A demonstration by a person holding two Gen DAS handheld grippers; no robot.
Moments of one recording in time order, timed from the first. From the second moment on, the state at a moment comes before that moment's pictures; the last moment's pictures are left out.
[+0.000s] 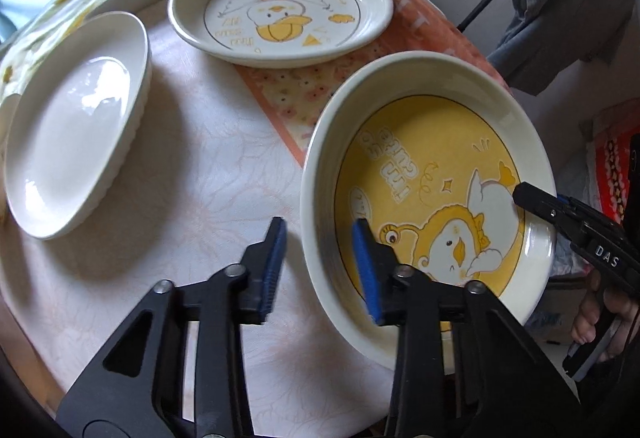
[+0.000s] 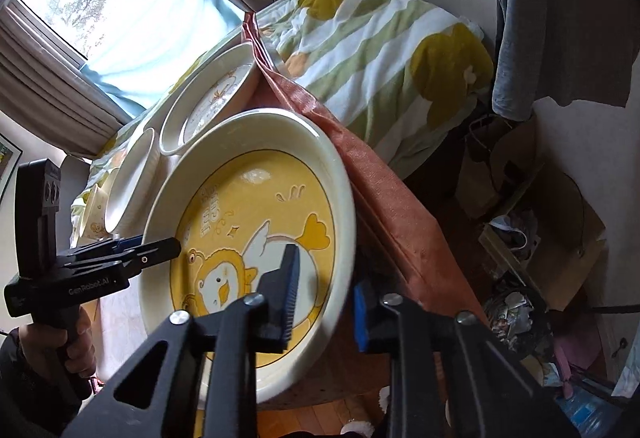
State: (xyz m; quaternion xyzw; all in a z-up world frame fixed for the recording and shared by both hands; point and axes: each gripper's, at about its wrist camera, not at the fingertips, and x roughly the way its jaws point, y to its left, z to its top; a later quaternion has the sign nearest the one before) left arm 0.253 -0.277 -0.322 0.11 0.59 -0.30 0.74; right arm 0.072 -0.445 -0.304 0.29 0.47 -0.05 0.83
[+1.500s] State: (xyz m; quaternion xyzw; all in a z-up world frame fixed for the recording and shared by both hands) left arm 0.189 -0.045 -0.231 0.01 0.52 -0.13 0.84; right arm 0.137 -0.246 -0.223 0.07 0.49 0.15 0.86
